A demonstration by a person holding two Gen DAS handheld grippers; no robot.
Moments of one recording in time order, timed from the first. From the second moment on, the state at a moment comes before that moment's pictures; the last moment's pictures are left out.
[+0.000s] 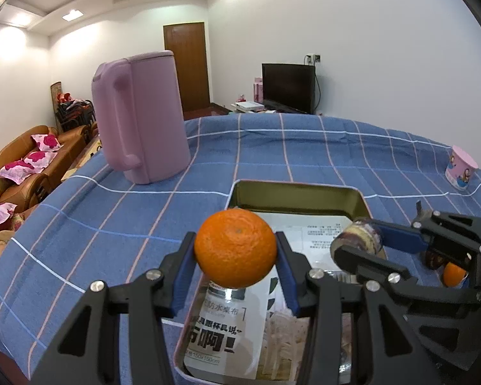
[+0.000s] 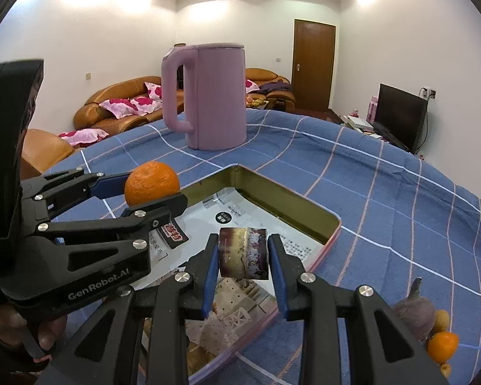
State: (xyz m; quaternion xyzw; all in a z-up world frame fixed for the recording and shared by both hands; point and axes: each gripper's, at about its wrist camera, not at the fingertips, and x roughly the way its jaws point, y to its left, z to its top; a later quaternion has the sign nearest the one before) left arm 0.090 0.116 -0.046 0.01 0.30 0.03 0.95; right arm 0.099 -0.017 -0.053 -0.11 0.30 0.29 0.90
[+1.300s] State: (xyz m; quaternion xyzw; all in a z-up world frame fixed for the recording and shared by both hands) left arm 0.058 0.108 -0.031 0.00 0.27 0.04 0.96; right arm 0.089 -0.041 -0.054 -0.08 0.30 0.28 0.91
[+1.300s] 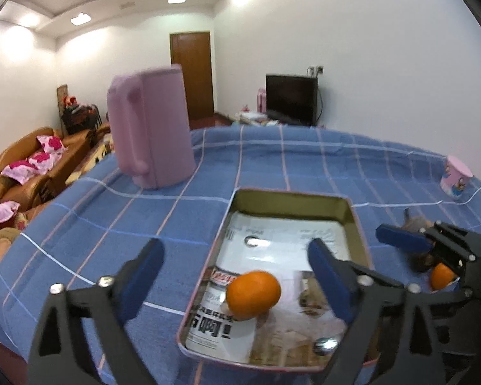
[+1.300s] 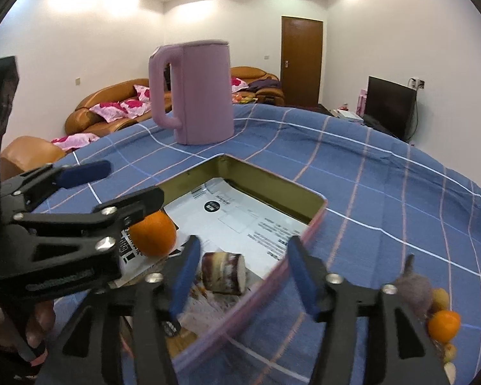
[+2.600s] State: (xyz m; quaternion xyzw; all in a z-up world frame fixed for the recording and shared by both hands) left arm 0.056 -0.043 -0.052 0.04 0.32 -0.11 0.94; right arm 0.068 -0.223 -0.083 -0.03 0.40 0.10 0.91
